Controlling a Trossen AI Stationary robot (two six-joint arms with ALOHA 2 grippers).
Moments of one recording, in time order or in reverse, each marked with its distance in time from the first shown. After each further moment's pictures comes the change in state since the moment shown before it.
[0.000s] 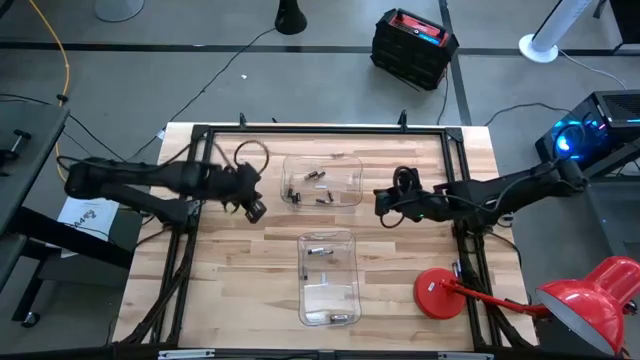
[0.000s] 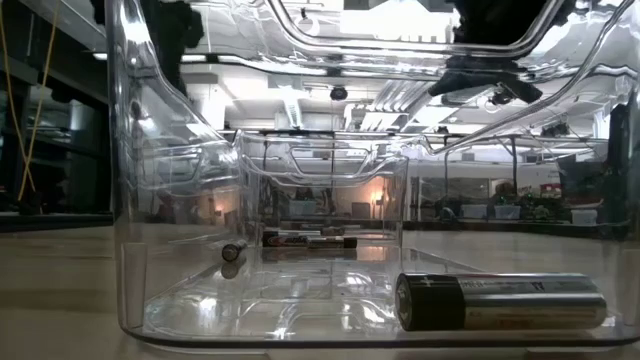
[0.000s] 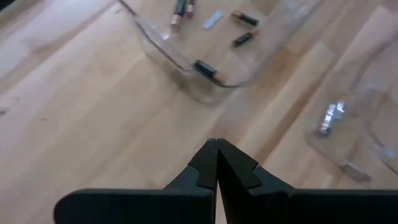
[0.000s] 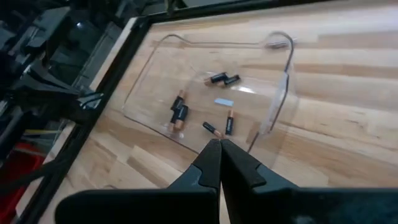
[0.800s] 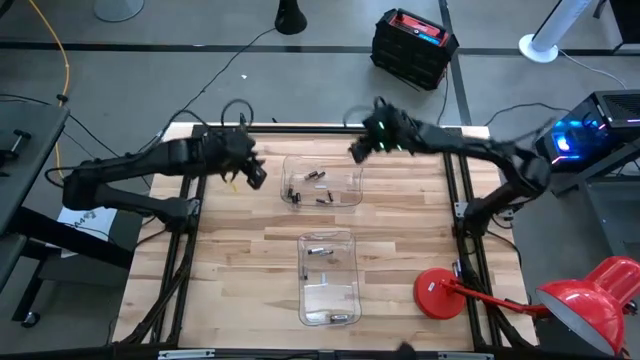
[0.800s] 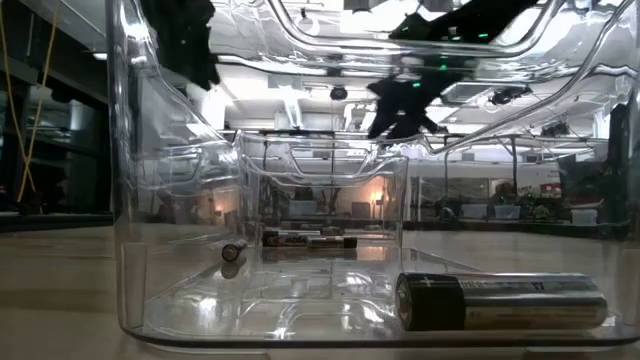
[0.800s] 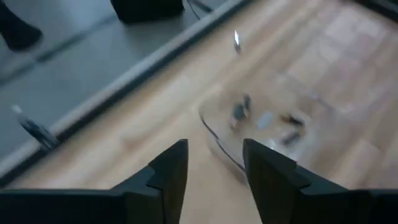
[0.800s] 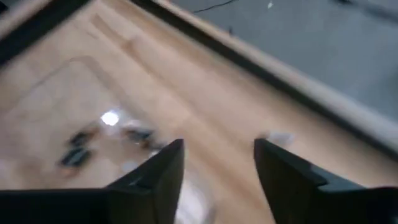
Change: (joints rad) left arm 0.294 -0.029 0.135 0.081 -0.072 0.320; right arm -0.739 0.437 0.329 0.086 -0.592 -0.928
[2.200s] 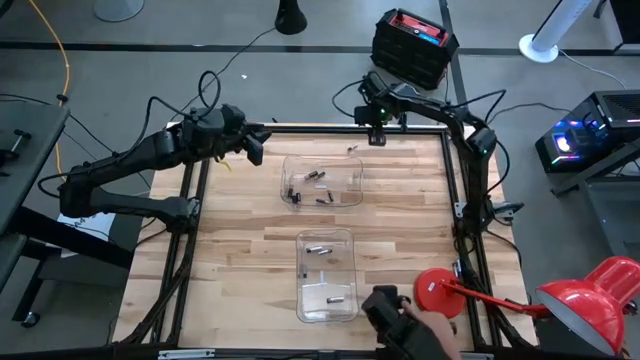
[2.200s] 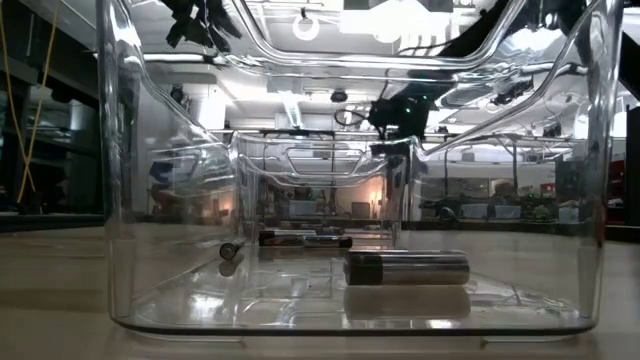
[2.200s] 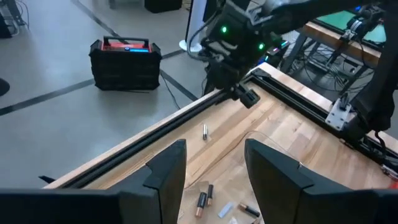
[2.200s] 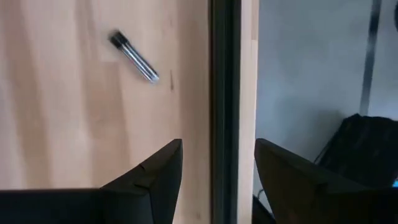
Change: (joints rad) left arm 0.094 -0.053 0.041 0.295 0.082 0.034; right arm -0.266 0.487 0.459 -0.448 -0.014 -1.128
